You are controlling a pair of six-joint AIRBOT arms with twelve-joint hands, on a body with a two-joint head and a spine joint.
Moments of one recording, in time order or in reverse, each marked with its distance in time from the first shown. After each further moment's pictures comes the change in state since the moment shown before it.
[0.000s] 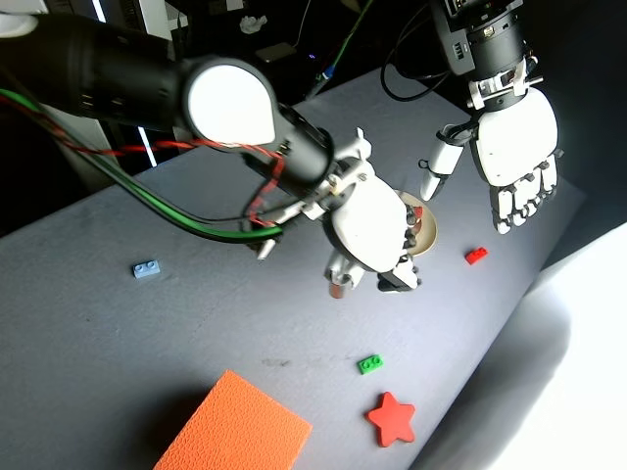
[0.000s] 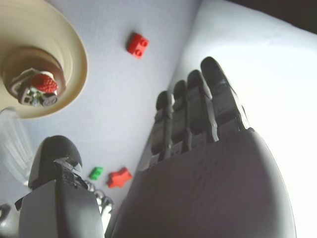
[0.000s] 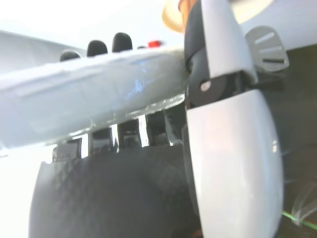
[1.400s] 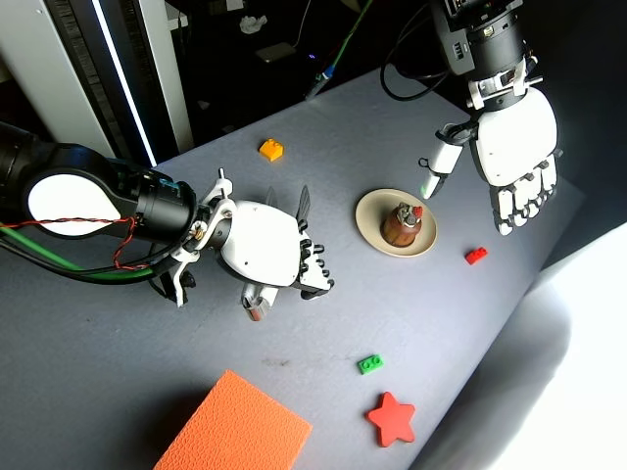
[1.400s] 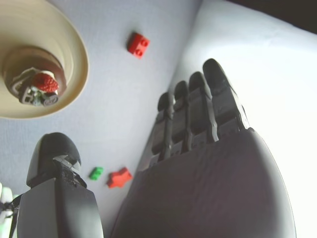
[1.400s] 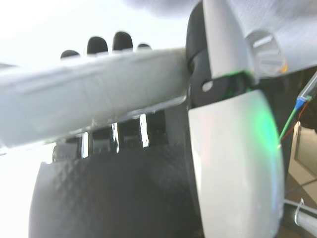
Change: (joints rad) left arm 0.000 0.001 0.000 0.000 0.000 -0.001; right arm -0.328 0.200 -0.099 -0.024 0.491 -0.212
